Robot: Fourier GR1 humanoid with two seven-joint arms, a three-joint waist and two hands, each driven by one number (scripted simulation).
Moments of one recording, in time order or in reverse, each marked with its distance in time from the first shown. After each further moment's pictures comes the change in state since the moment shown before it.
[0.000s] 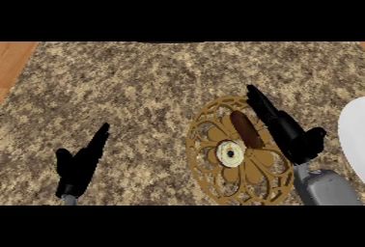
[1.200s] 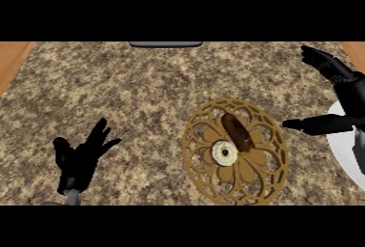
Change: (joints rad) left arm -0.007 -0.073 0.064 -0.066 -0.019 0.074 0.124; right arm -0.144 -0.204 -0.251 0.078 0.149 0.053 -0.232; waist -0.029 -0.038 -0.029
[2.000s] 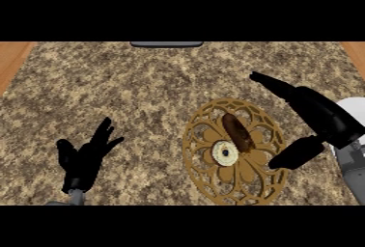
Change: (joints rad) left arm -0.002 -0.036 0.010 0.012 -0.016 -0.036 -0.034; right arm -0.054 -0.063 0.270 -0.277 0.214 0.215 0.493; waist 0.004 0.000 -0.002
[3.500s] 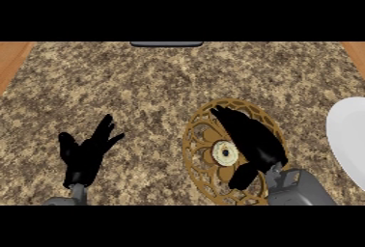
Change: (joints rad) left arm -0.023 -0.068 0.085 0.004 -0.070 -0.065 0.060; right arm 0.114 0.340 0.165 0.065 0.495 0.055 0.138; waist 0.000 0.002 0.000
